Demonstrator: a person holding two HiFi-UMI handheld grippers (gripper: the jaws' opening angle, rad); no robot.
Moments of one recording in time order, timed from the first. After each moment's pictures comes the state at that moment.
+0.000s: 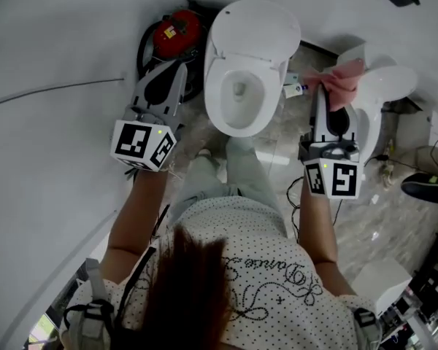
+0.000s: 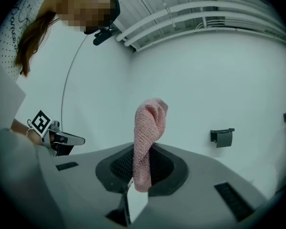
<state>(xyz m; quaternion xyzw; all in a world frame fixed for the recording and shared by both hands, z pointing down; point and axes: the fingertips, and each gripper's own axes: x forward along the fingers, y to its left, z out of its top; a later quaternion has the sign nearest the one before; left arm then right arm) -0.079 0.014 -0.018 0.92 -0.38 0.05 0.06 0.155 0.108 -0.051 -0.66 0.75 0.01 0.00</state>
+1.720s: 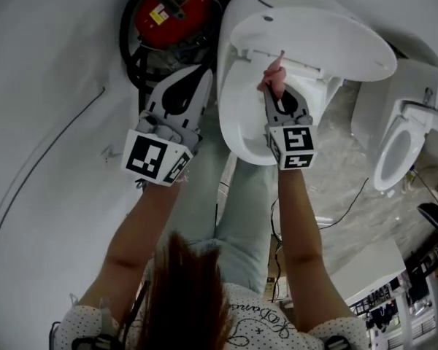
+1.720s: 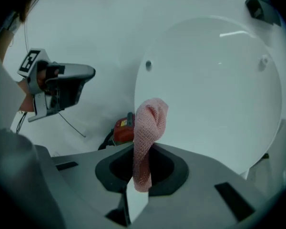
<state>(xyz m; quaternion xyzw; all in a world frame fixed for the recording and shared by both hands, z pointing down) -0.043 -0.200 0.288 0.92 -0.32 0.11 0.19 0.059 -0.122 0.435 -0.54 0.76 -0.30 -0.21</state>
